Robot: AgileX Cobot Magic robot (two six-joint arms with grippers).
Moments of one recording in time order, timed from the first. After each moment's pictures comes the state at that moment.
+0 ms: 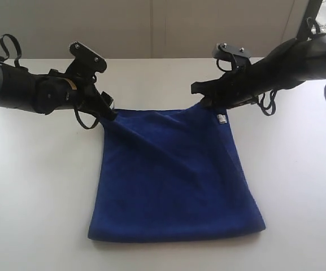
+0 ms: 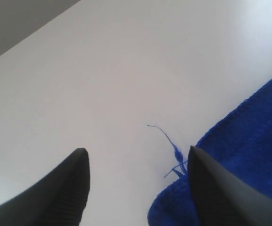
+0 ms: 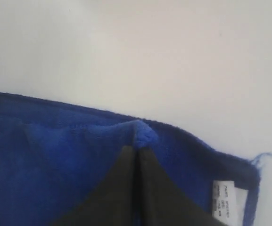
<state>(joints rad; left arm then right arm) -0.39 1.99 -1.16 -0.06 -0.15 0.40 0.04 2.14 -1.44 0.96 0.49 -0.75</state>
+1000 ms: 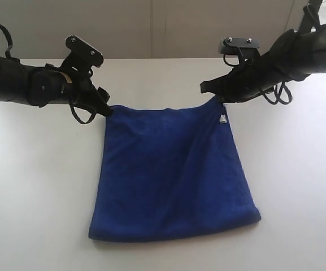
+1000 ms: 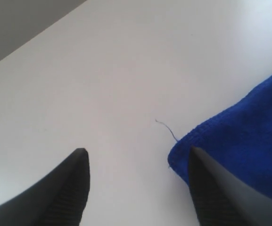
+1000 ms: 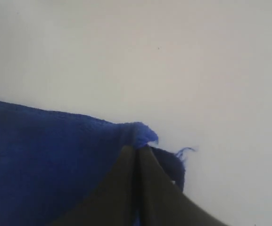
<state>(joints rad) -0.38 1.94 -1.16 -0.07 -0.08 0.41 0.04 2.12 -1.44 0.63 0.41 -0.52</state>
